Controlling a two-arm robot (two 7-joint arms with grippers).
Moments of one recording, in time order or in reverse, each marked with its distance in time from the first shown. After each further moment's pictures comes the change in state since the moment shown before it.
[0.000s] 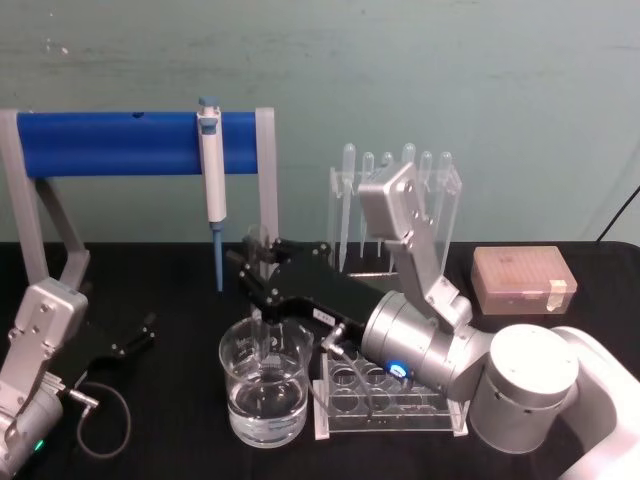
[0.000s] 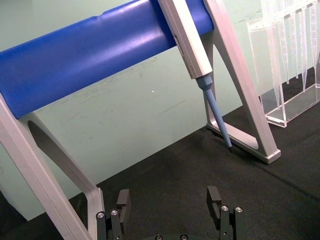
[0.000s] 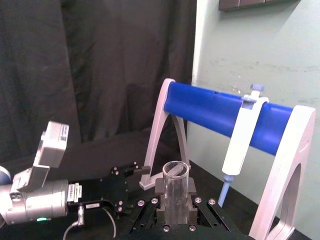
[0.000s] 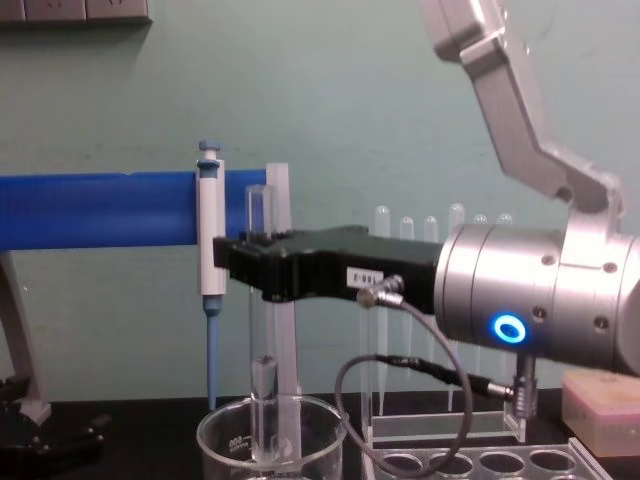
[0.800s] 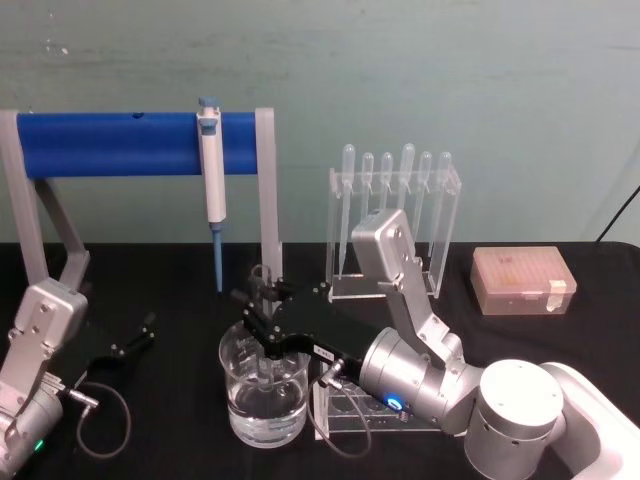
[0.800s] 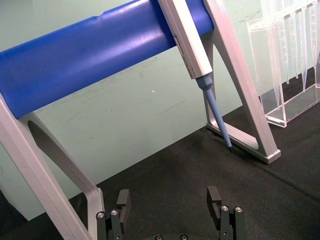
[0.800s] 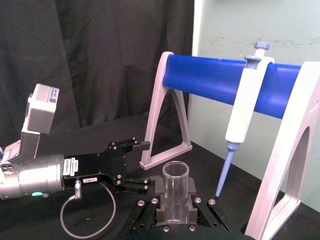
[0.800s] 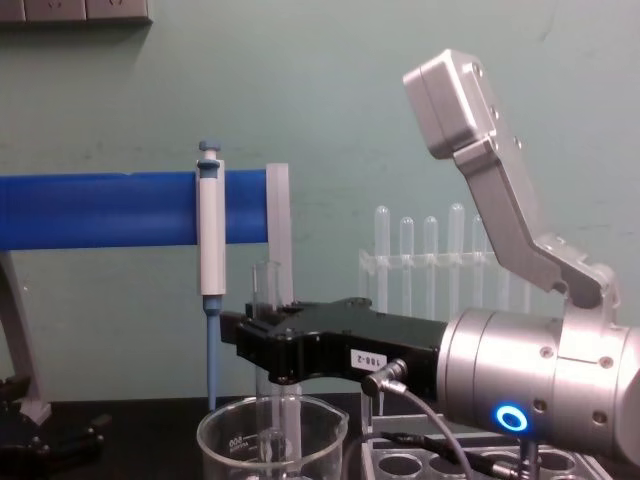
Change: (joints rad) left arm 0.000 0.000 0.000 0.000 0.000 0.000 0.000; right arm -0.041 -0.028 0.010 0.085 -0.039 -0.049 0.030
